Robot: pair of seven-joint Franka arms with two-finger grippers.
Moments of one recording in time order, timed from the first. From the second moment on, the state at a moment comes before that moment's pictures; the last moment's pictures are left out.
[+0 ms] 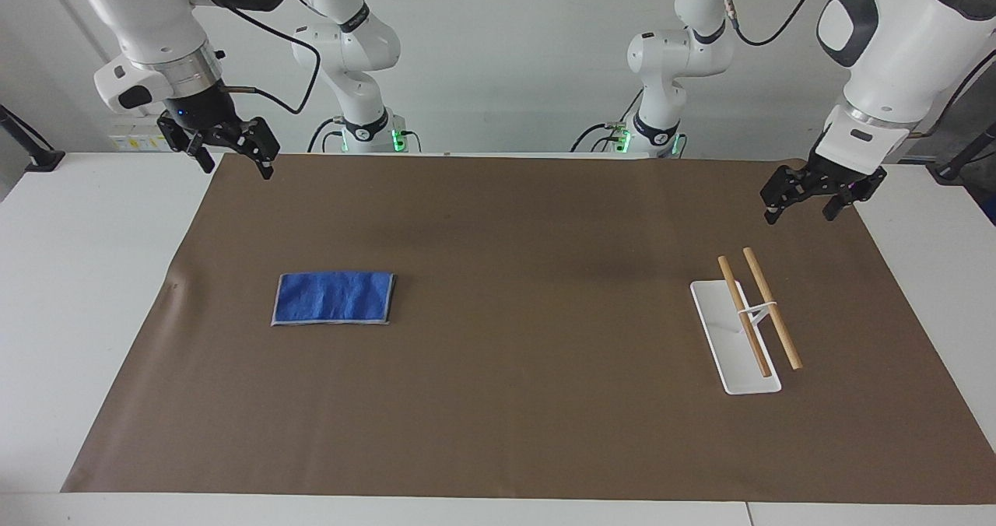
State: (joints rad) left arm -0.03 0.09 -0.03 -1.52 0.03 1.66 -0.06; right arm 0.03 -0.03 -0.09 -1.60 -0.02 1.57 0.07
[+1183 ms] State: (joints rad) left arm -0.03 0.09 -0.03 -1.52 0.03 1.66 -0.06; right arm 0.03 -0.03 -0.09 -1.61 -0.02 1.57 0.07
